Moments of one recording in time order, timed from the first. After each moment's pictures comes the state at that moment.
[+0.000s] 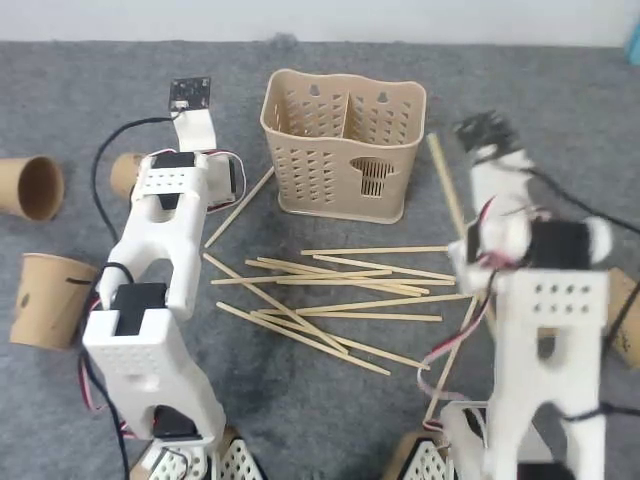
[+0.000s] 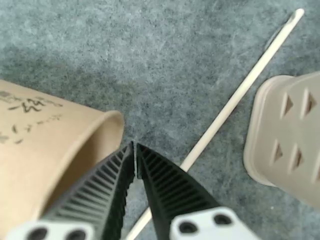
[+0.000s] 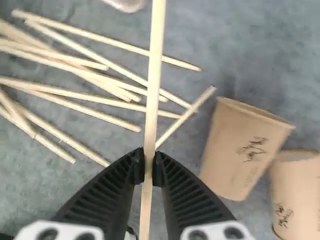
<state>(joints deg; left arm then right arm) -8.5 21.3 9.1 49.1 7.3 -5.3 -35.3 18.4 95.9 20.0</state>
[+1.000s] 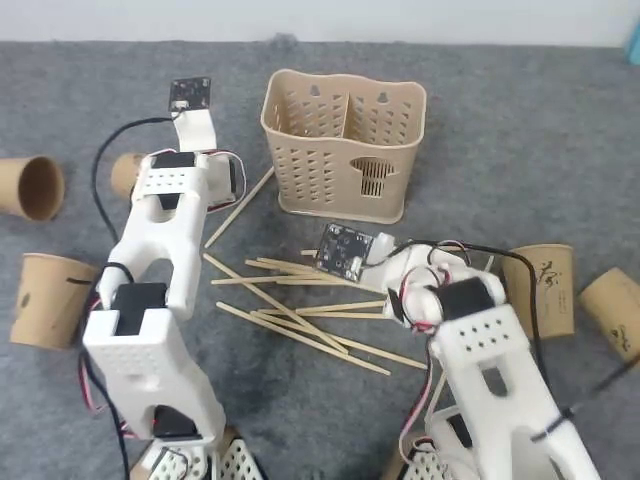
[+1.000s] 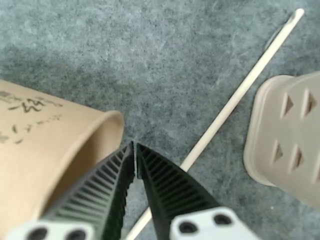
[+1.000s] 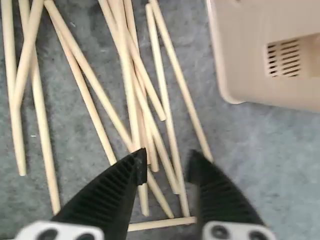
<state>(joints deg) -8.5 21.3 9.1 49.1 7.3 -22.3 -40.3 53.3 58.6 52.3</state>
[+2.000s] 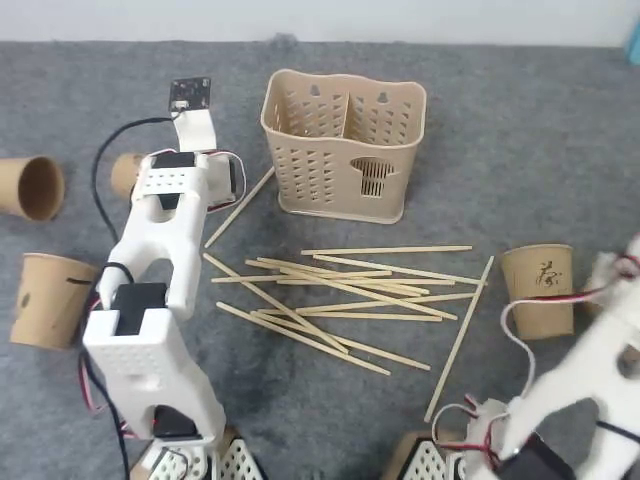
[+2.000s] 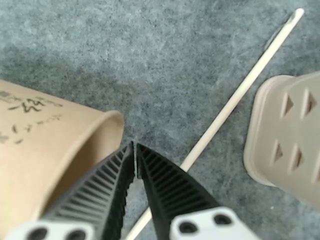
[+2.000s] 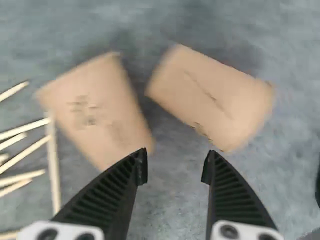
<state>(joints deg) -8.5 21.3 9.1 49.1 7.3 41.9 -28.6 23.6 82.1 14.2</state>
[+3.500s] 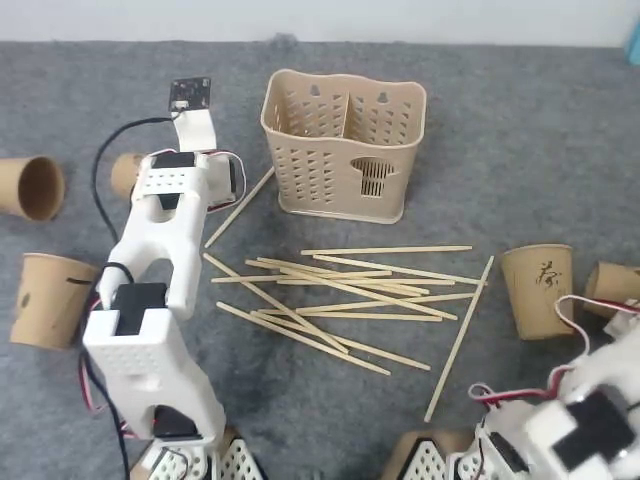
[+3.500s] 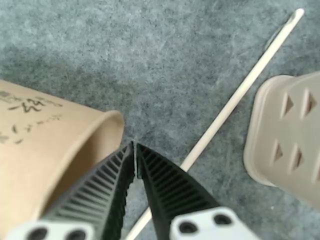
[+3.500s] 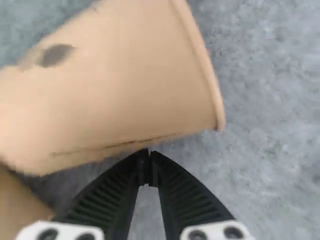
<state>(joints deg) -8.5 21.3 9.1 49.1 7.3 52.4 -10.6 41.2 44.8 15.2</state>
